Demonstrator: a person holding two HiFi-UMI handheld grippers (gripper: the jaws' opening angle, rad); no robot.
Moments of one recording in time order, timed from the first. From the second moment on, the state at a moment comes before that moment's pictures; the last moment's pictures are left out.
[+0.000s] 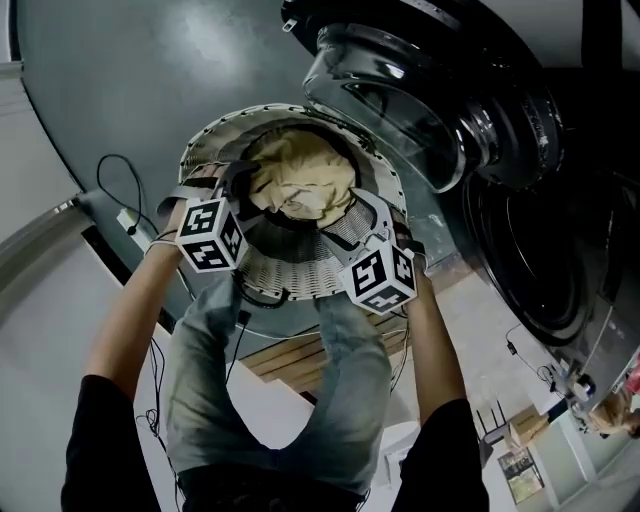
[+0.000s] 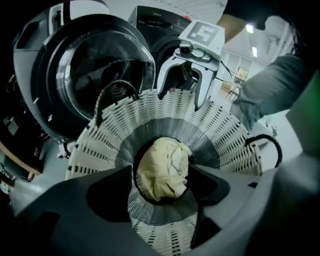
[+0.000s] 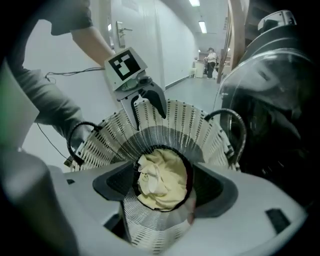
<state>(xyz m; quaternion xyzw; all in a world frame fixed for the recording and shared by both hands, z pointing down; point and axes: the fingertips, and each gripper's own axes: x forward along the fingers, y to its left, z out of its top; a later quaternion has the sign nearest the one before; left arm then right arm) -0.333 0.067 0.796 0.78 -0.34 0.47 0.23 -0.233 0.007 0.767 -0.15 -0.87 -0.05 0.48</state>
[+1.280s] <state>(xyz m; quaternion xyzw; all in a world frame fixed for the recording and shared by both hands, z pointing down) -0.307 0.056 1.039 0.75 -0.22 0.56 0.26 -0.220 0.020 1.034 -0.20 -0.74 -0.12 0.63</state>
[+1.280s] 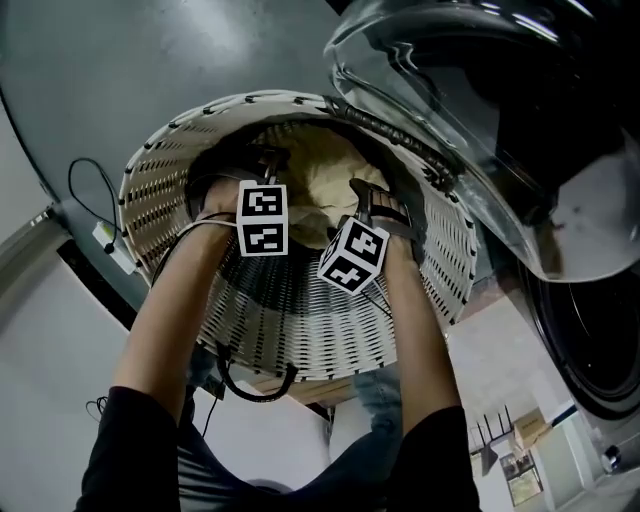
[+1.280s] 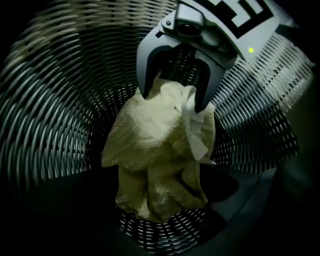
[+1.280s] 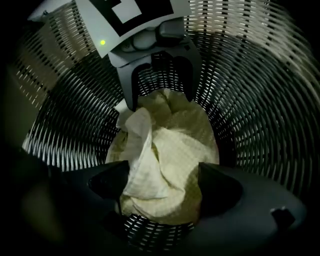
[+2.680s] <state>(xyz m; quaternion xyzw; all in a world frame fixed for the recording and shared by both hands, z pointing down) -0.282 0.055 0.979 0.76 -0.25 0.48 0.35 -0.234 0.011 0.964 -0.15 -0.79 -0.09 0.59</state>
